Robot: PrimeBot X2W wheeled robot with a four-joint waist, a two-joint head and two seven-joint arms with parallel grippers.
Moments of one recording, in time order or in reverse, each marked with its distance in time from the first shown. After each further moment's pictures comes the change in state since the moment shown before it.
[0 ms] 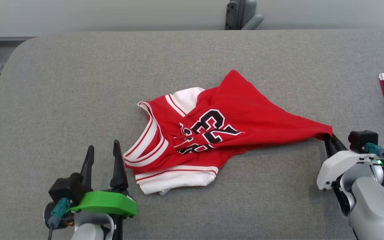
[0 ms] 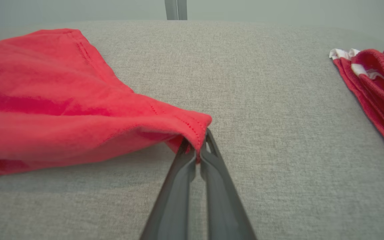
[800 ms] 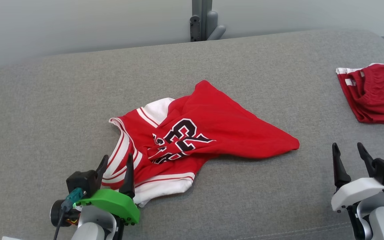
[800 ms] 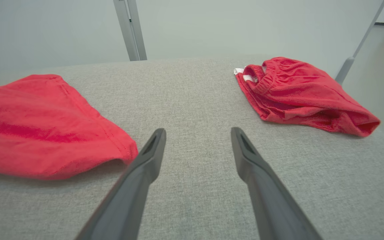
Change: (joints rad) left arm -0.038 0.046 -0.063 0.113 0.014 -0.051 0.121; right arm 0.317 0.052 -0.216 -0.420 -0.105 0.000 -0.001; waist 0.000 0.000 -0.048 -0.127
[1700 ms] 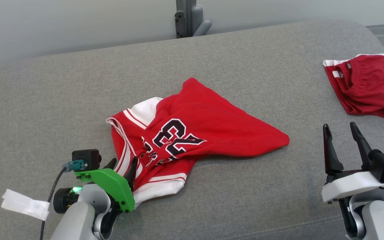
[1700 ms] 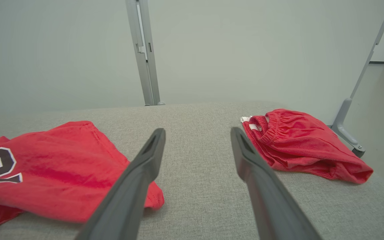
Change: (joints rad) left arm -0.167 0.038 -0.018 0.207 -0.127 -0.109 0.287; right arm 0.054 0.051 0.013 -0.277 -0.037 0.000 0.000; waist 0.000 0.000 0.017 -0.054
